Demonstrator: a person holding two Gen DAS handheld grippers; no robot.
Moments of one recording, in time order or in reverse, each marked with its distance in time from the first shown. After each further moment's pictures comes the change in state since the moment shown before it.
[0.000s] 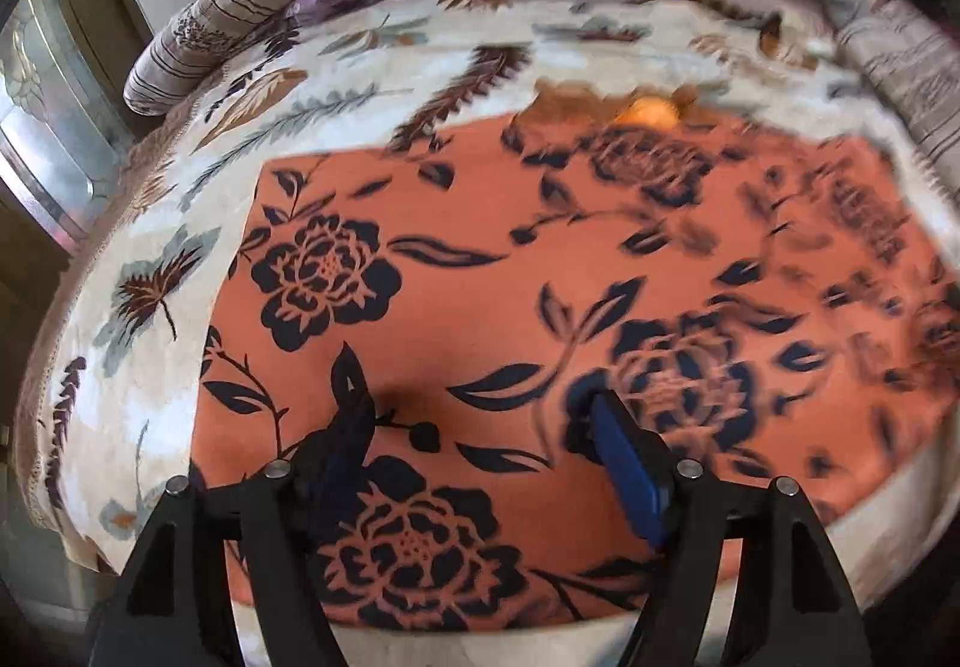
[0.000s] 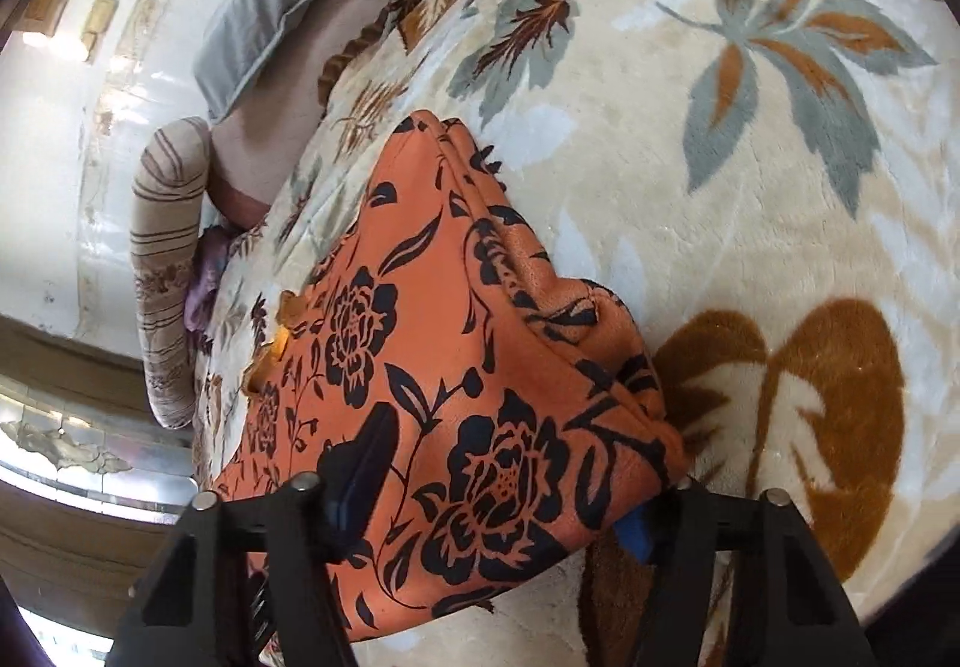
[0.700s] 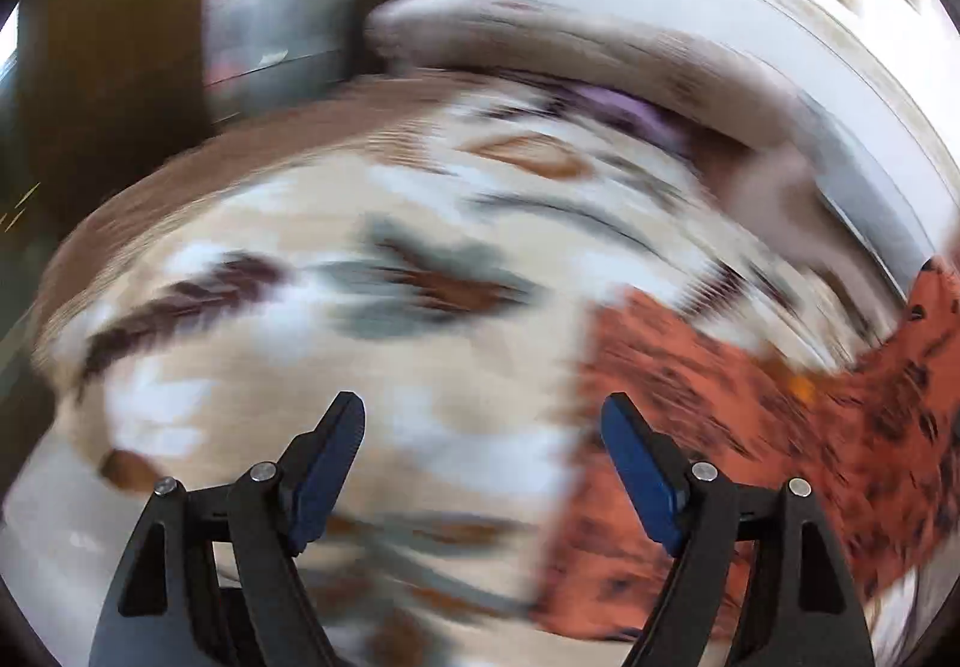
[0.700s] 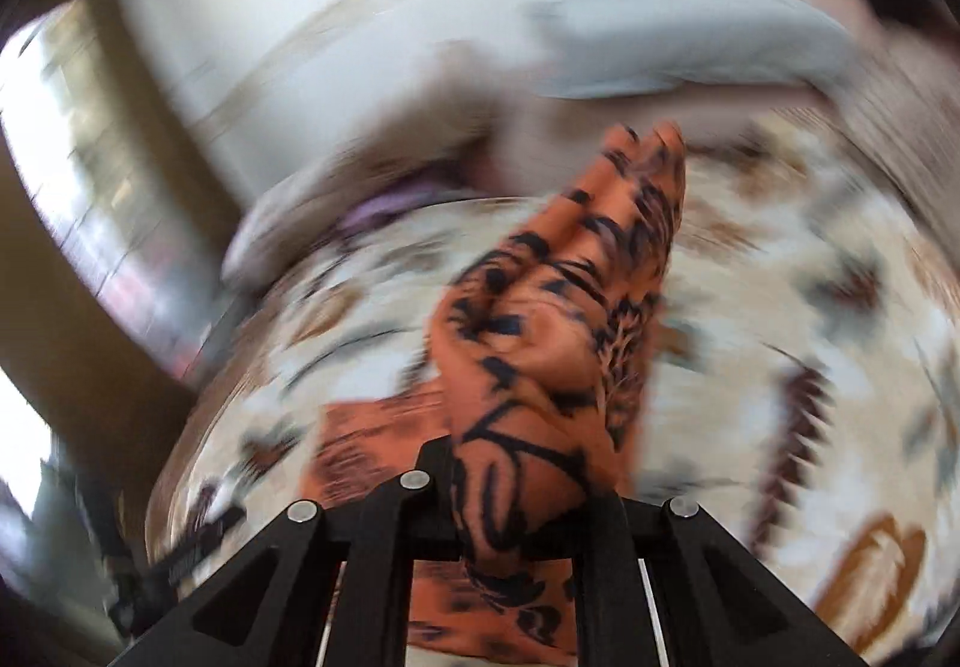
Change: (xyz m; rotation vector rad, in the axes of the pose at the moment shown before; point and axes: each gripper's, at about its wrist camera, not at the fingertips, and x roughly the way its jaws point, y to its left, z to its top) left arm -0.048 0.233 -0.057 -0.628 -0.200 0.043; right arm -0.013 0.278 -0.132 -0.833 -0.100 0.085
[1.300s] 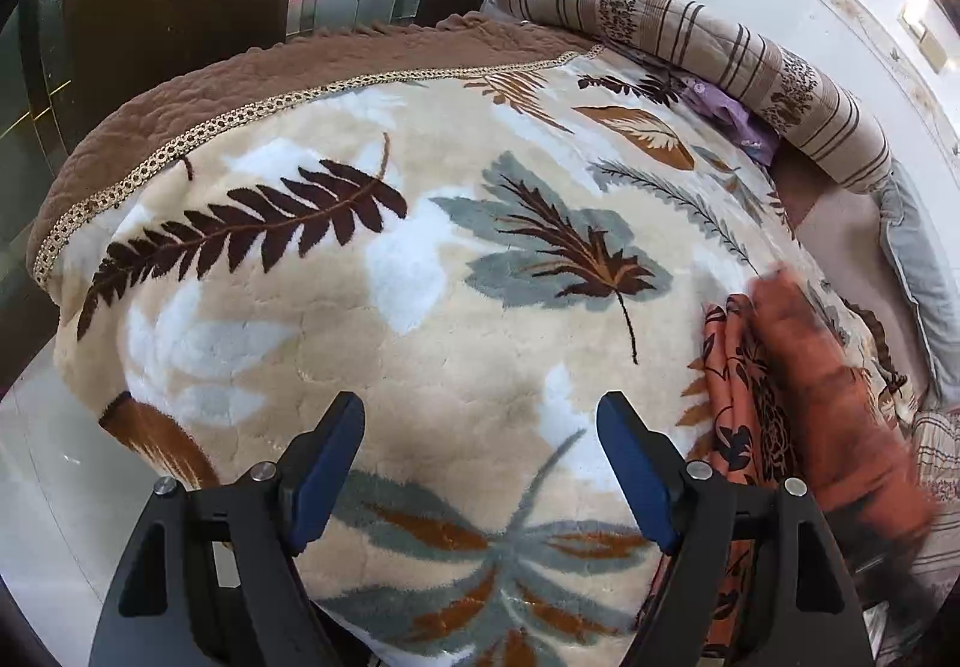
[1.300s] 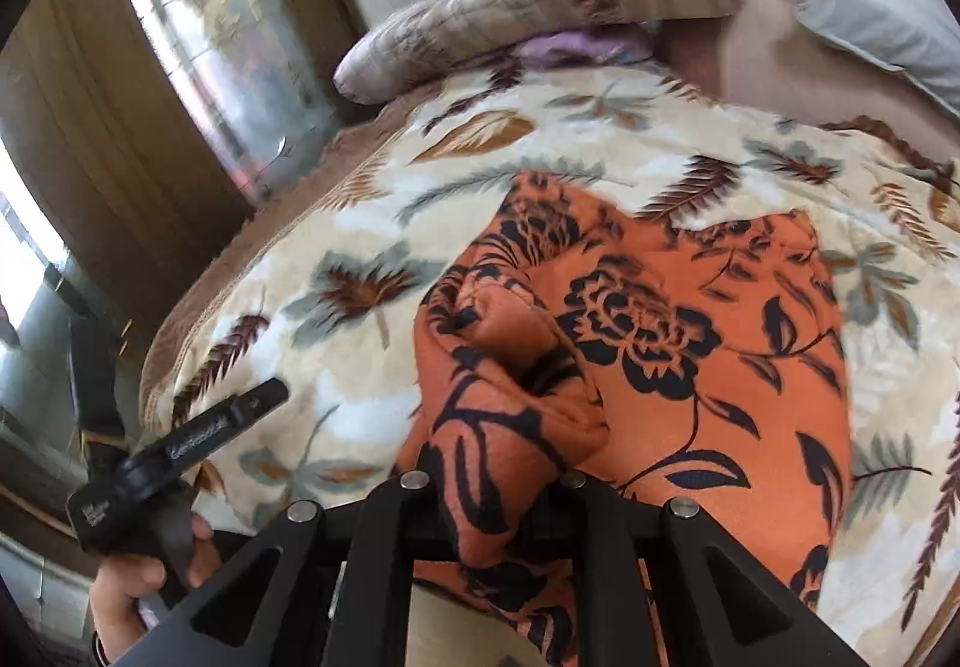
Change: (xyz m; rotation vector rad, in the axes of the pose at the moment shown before) left arm 0.031 0.045 -0.011 -0.120 0.102 0.014; right arm 0.112 0.109 -0.070 -0.185 0.297 0.109
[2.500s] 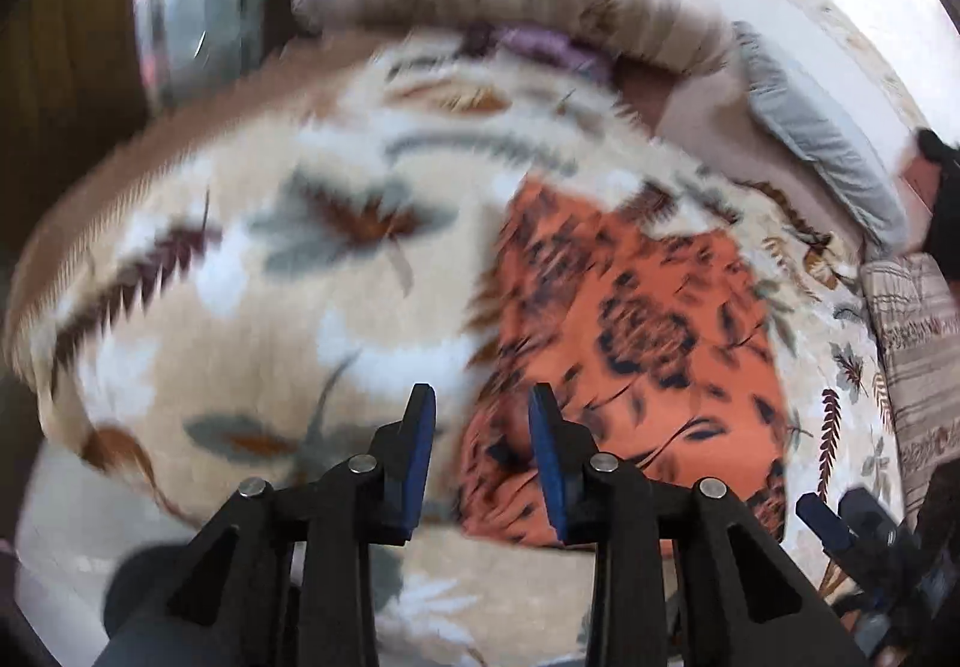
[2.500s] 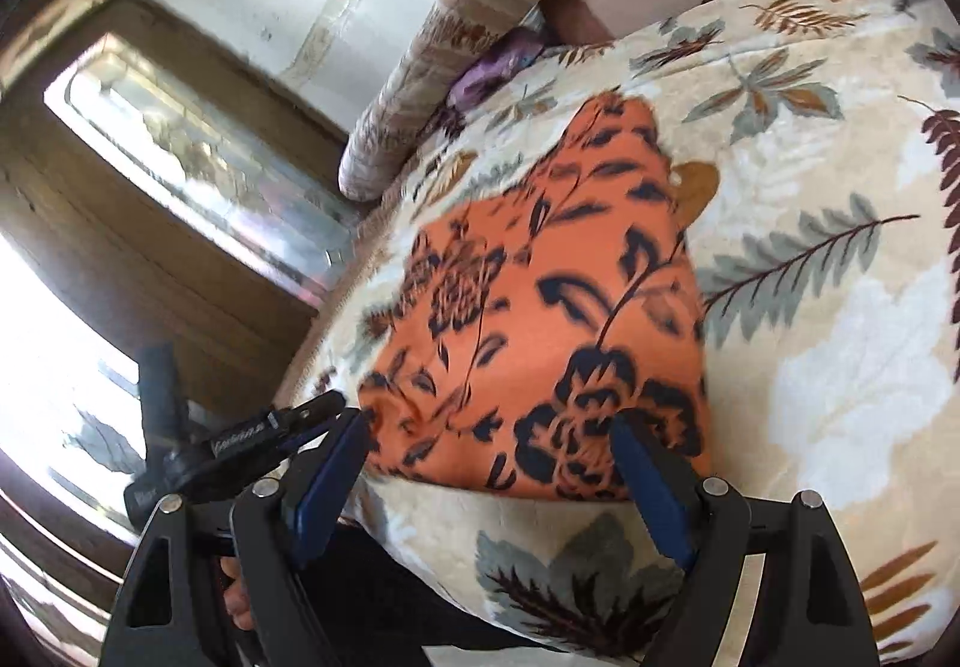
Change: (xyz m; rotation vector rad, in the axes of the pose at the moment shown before) left arm -0.071 -0.103 -0.037 0.338 0.007 -0.142; right arm -0.094 -0.143 -0.097 0.465 -0.218 0.310
